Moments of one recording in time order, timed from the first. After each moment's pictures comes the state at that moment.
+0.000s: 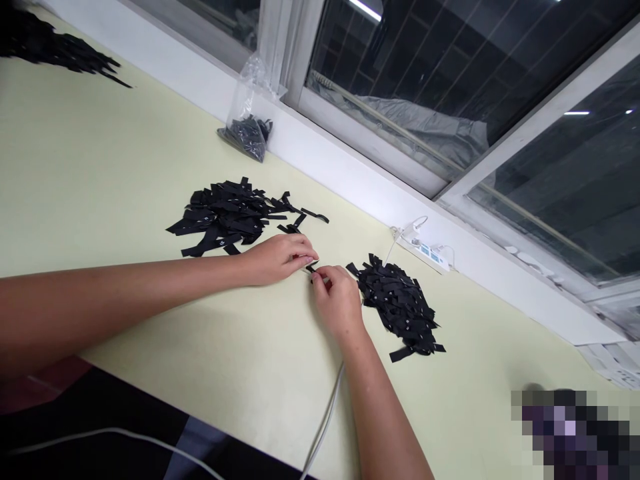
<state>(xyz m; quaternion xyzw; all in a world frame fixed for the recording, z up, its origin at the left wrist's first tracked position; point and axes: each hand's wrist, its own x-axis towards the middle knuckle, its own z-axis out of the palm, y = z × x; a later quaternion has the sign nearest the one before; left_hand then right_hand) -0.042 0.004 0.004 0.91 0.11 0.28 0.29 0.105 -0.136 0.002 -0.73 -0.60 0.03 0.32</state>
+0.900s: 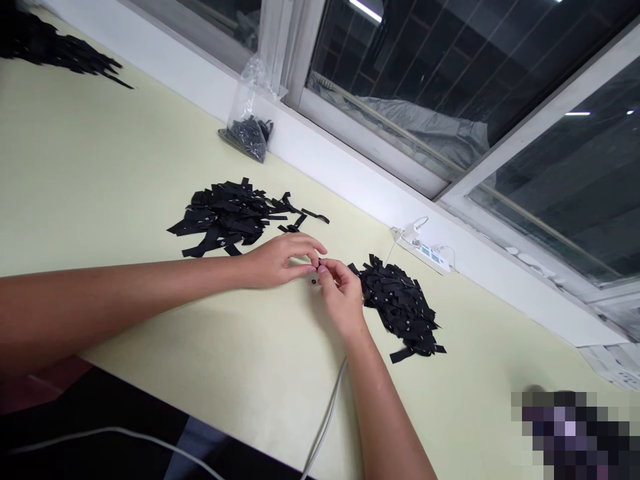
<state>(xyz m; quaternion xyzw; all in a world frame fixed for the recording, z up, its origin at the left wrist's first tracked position) -0.044 -0.003 0.010 0.88 0.04 0.33 0.33 0.104 -0.132 -0.001 -0.66 -0.48 0.24 0.53</state>
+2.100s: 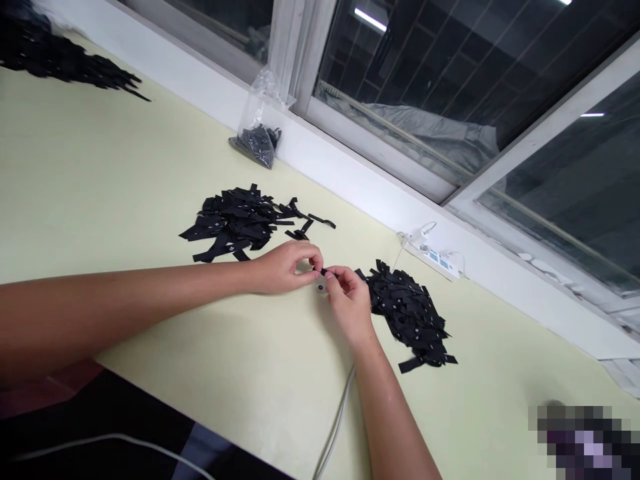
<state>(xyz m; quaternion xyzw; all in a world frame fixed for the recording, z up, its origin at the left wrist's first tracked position) -0.045 -0.005 0.011 0.88 0.09 0.31 0.34 0.103 -0.131 0.000 -0.67 -0.44 0.27 0.54</state>
